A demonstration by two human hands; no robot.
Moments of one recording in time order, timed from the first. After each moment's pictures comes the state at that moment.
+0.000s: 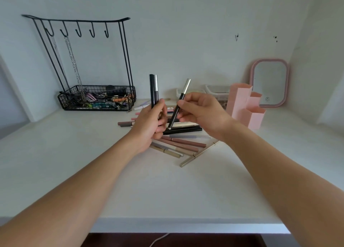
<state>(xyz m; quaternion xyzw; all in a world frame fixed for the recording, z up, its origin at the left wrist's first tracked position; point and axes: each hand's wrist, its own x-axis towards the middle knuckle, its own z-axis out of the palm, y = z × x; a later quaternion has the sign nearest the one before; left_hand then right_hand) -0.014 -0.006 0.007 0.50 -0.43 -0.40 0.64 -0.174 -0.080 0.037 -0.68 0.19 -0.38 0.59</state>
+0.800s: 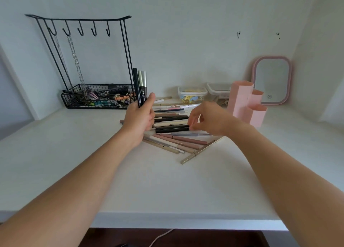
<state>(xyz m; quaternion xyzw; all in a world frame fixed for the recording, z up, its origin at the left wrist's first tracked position) 0.007 -0.006 0.008 0.57 -0.41 -0.28 0.66 -0.192 -0.113 0.024 -0.92 0.31 -0.18 0.12</state>
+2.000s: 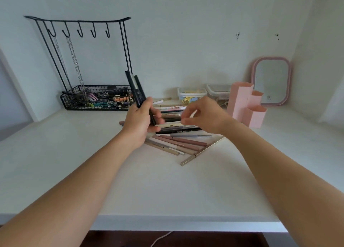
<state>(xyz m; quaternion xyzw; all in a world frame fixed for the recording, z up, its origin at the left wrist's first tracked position) 0.000 -0.007 0.010 0.55 -0.36 -0.30 0.69 -0.181 -0.104 0.028 -0.87 0.31 -0.29 0.24</state>
